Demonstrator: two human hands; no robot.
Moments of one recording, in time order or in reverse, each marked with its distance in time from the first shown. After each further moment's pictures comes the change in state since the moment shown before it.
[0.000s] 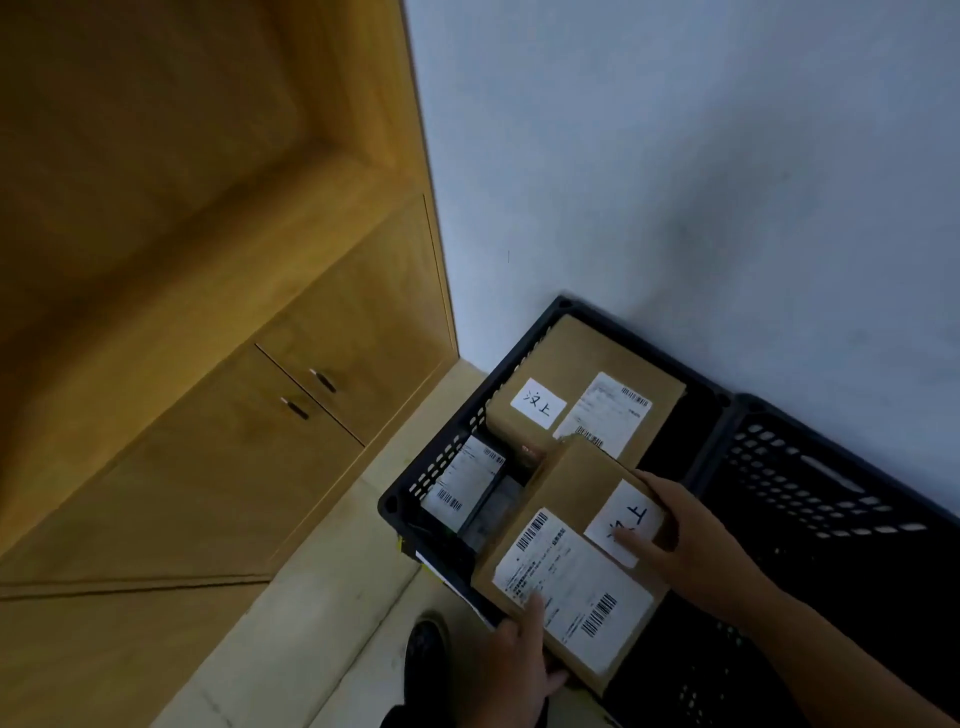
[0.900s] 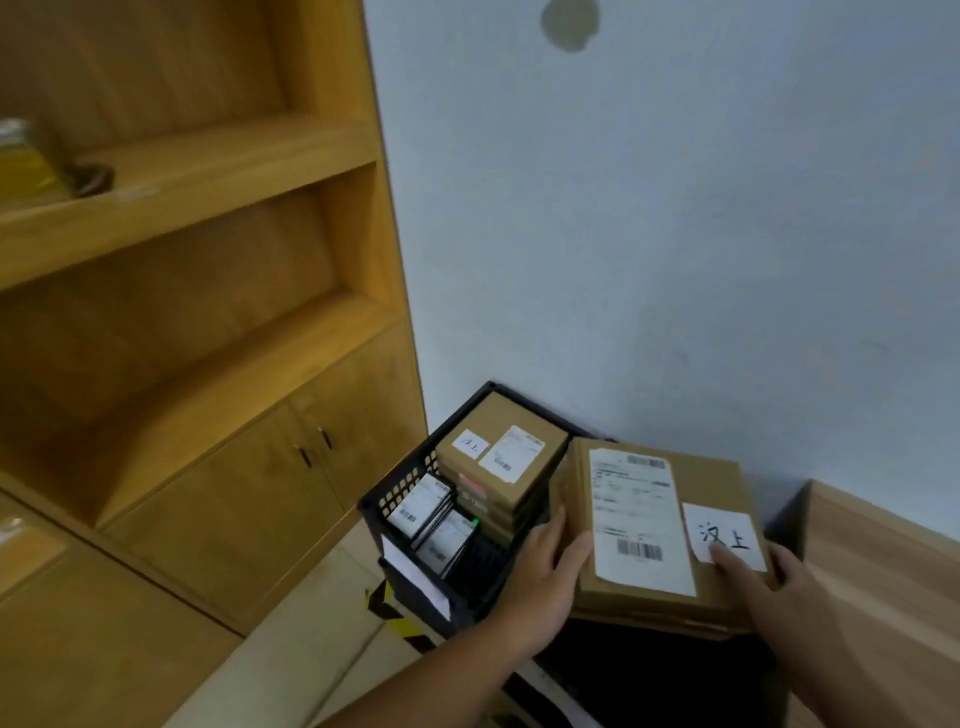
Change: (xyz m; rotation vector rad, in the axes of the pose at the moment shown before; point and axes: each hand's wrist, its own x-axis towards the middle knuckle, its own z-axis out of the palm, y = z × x) left_hand -0.214 -0.095 0.099 0.609 -0.394 0.792; right_hand -0.325 0.013 -0.157 0.408 0.603 0.248
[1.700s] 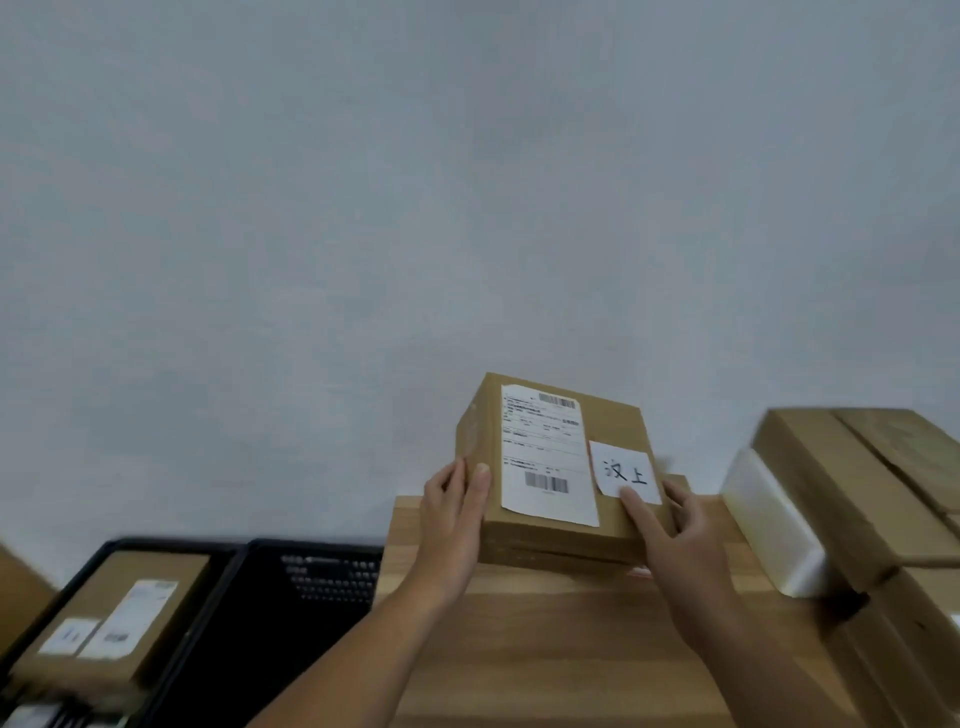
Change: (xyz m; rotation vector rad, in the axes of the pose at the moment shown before) left_hand 0.026 0.166 0.502 0.158 -0.056 0.393; right_hand 0.003 0.125 -0.475 0.388 0.522 -0.135
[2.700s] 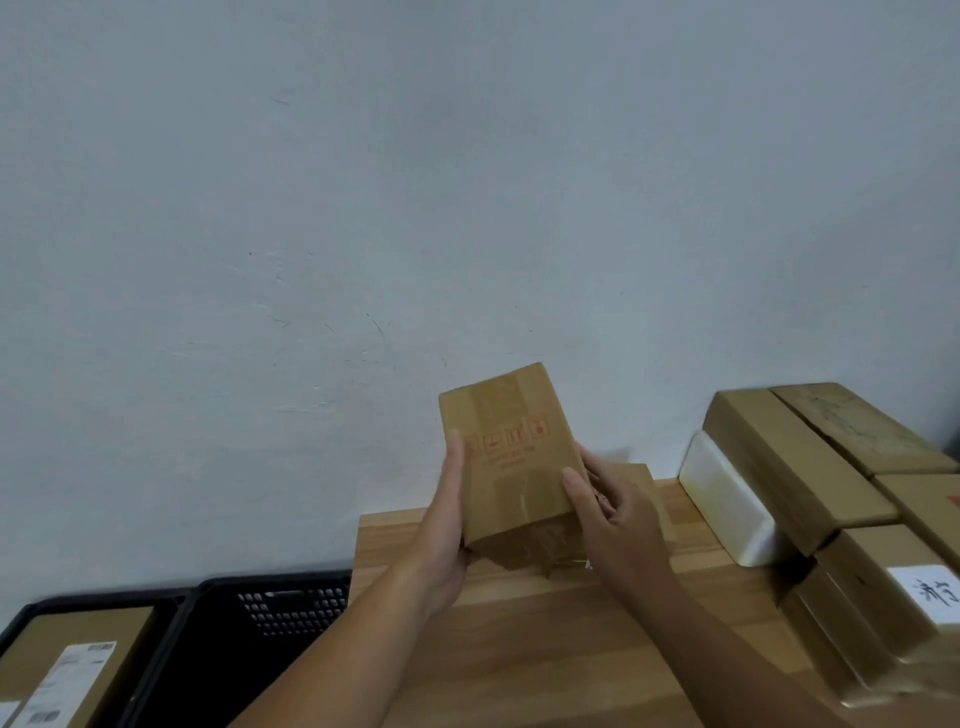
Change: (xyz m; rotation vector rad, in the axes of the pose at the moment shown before) left_hand 0.015 0.036 0.020 -0.261 -0.377 -0.246; right_hand -0.011 -0.036 0.026 0.002 -0.131 -0.239
